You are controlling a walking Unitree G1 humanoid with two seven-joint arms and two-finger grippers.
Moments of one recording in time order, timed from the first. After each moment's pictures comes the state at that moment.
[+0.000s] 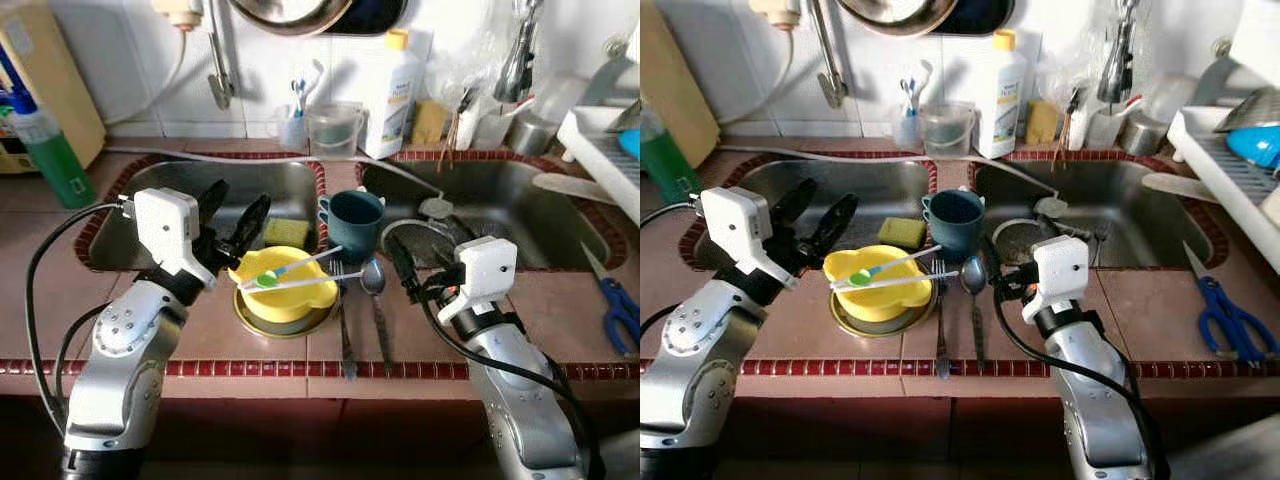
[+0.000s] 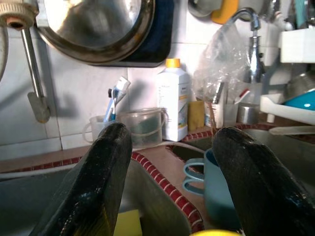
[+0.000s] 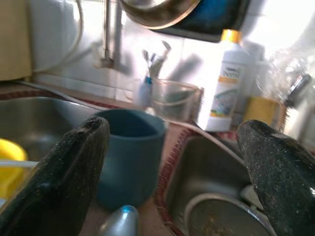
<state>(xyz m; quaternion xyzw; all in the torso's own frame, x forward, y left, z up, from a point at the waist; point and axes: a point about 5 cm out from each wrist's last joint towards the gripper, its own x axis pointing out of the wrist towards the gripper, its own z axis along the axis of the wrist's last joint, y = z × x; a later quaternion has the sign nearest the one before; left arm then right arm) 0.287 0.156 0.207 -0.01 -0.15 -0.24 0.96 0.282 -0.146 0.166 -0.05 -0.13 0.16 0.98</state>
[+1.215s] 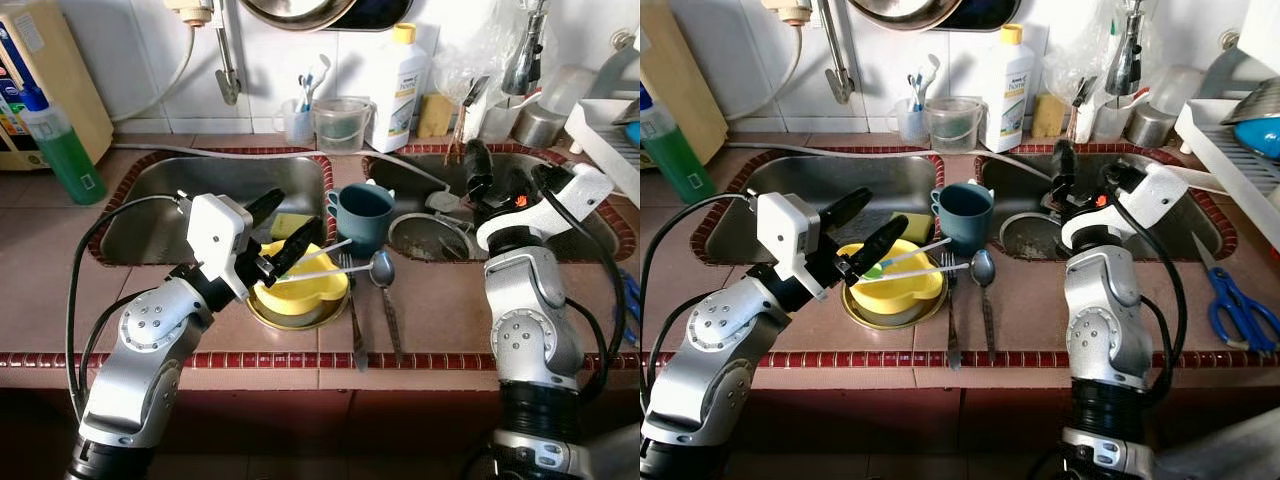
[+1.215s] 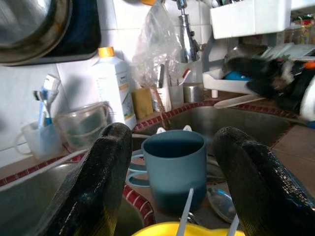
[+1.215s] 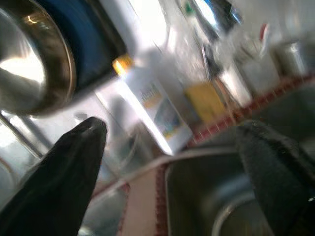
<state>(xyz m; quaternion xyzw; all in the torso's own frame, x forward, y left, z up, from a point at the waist) 0.280 0.121 0.207 0.04 -0.14 -0.35 0.92 0.346 -0.176 0.209 0.29 -0.12 -0.01 0.95</state>
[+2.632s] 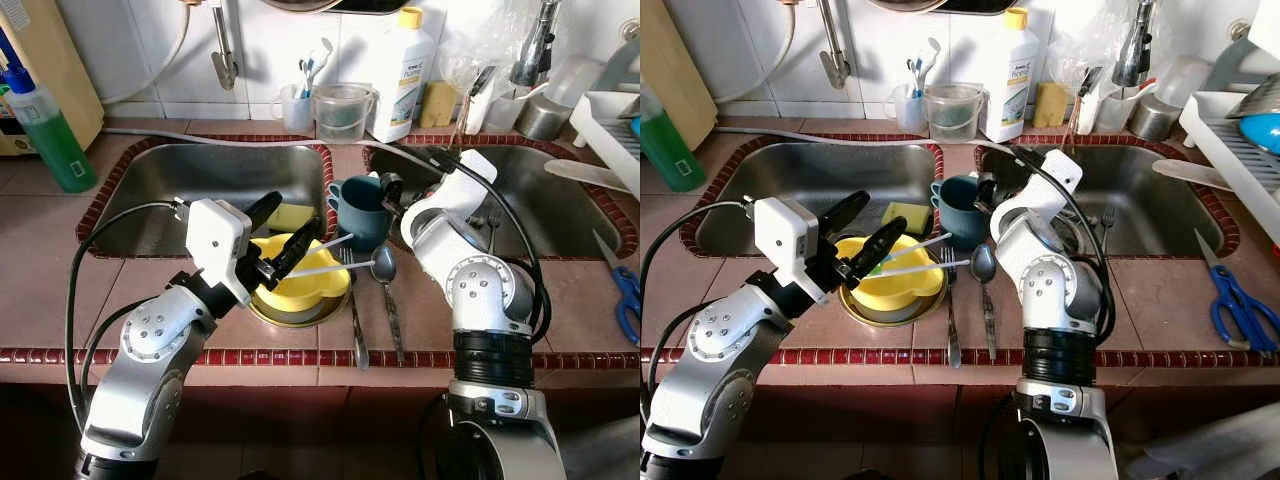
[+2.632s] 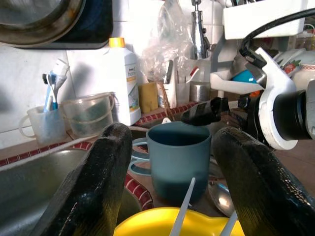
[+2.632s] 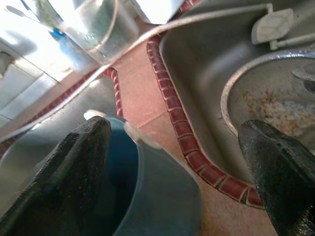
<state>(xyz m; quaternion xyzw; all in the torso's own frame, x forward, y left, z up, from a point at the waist) 0.273 0.118 0.205 0.02 -0.14 -0.33 0.93 0.361 -0.104 0.213 0.31 0.14 -0.03 0.94</state>
